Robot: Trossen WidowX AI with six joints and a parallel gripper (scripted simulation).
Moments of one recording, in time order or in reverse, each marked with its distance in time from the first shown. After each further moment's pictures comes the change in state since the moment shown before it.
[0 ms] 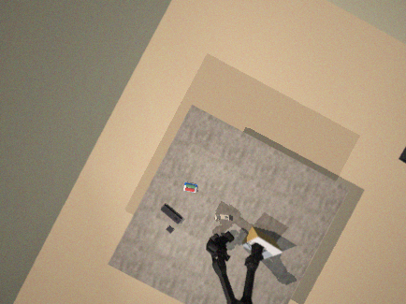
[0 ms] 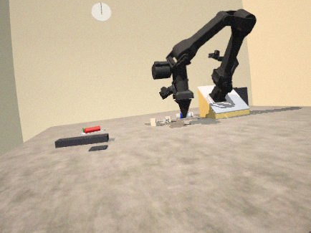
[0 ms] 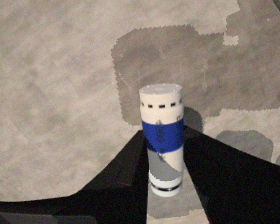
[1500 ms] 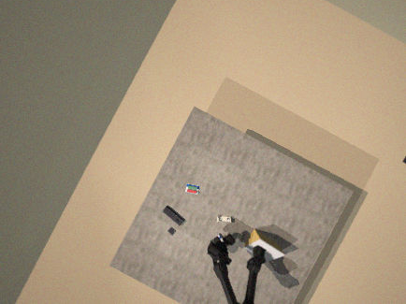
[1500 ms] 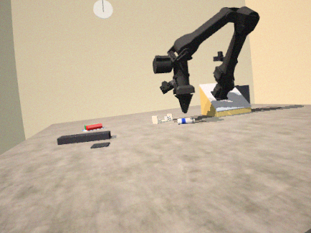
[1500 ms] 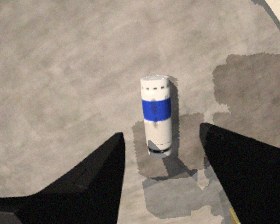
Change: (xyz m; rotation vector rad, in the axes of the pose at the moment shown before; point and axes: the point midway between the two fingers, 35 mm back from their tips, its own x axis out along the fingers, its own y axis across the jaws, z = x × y) arm -0.010 0.004 0.004 -0.018 -0.019 0.005
